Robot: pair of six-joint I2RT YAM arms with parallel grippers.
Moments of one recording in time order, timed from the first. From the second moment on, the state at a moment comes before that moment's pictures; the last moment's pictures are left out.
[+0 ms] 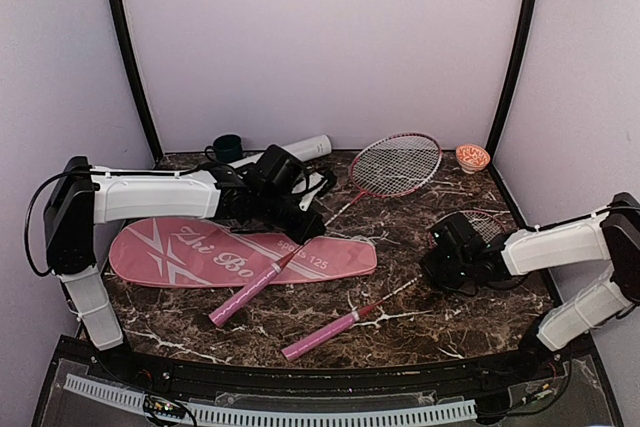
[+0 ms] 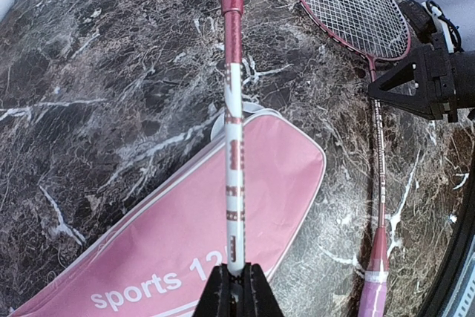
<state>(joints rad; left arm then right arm) -0.87 1.80 1.33 -0.36 0.11 -0.12 0.70 1.40 0.52 -0.11 0.20 1.55</state>
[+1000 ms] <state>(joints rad) -0.89 1.82 1.32 -0.30 0.11 -0.49 0.43 1.56 0.73 -0.23 -0.01 0.86</state>
